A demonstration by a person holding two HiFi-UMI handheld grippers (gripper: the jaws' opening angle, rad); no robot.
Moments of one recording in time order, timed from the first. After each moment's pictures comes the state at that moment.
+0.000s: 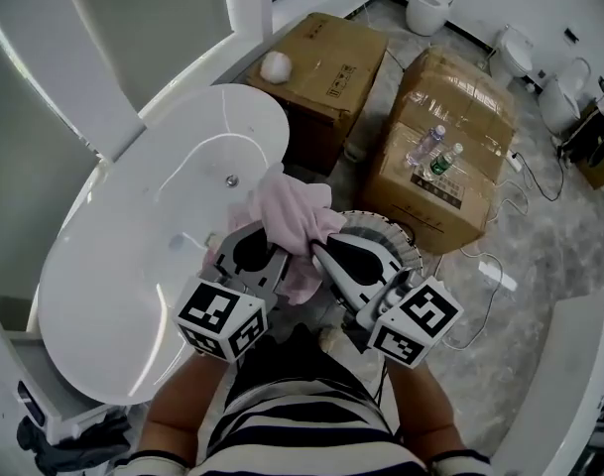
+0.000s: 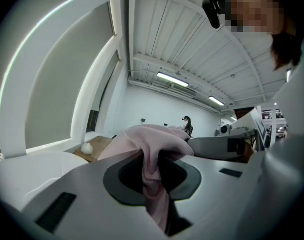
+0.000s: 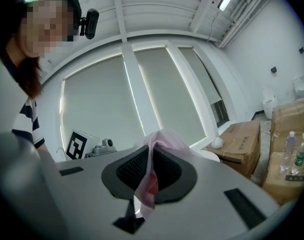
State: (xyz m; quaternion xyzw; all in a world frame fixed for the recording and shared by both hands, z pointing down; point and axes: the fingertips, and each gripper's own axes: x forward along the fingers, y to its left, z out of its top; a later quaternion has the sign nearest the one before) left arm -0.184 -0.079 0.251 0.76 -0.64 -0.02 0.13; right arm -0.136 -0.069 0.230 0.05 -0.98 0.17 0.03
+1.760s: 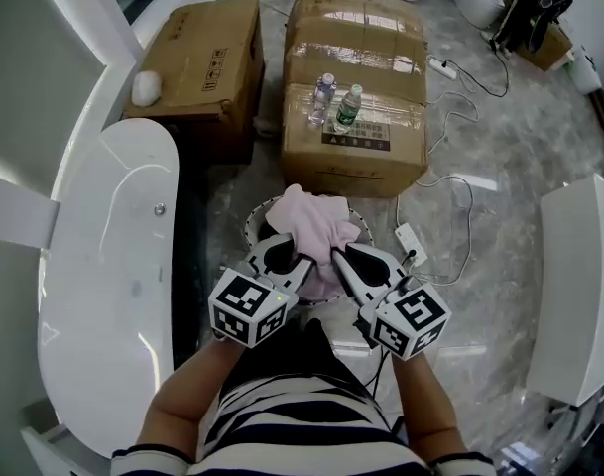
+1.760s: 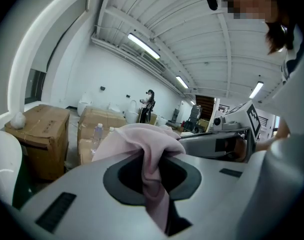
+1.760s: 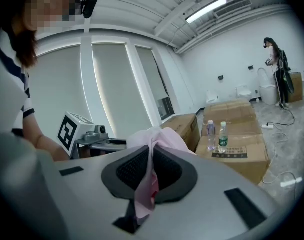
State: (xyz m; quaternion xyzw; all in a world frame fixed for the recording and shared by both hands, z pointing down) left arm 0.037 -0.210 0.366 0.89 -0.40 0.09 0.21; right arm 0.074 -0.195 0.349 0.31 -0.92 0.22 0.10
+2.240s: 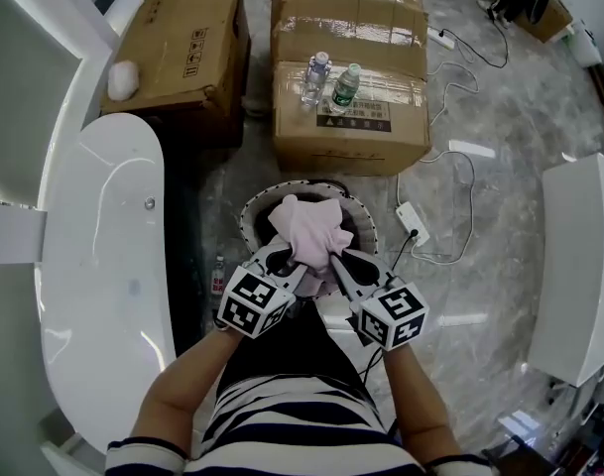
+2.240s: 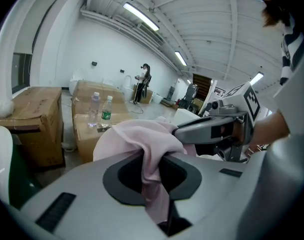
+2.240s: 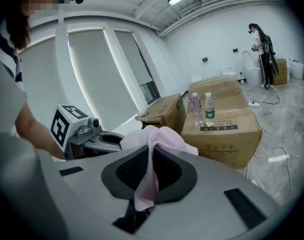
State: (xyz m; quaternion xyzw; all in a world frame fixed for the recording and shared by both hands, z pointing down) left arm 0.031 -0.210 0.473 0.88 -0.33 0.21 0.27; right arm 0.076 -0.208 0.450 0.36 -0.87 0.31 0.17
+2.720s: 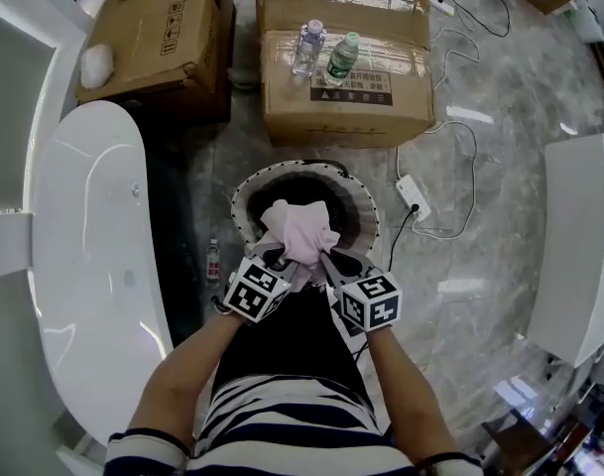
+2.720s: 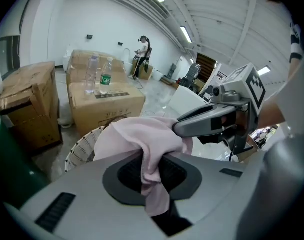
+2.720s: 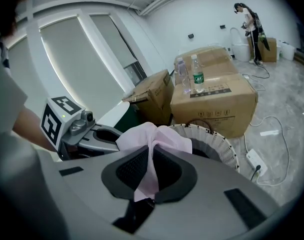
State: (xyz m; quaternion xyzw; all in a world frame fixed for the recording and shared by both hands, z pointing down) left arm 0.020 -0.183 0.592 0.84 -0.27 0.33 0.33; right arm 0.072 -0.189 0.571 0.37 -0.80 0.40 0.25
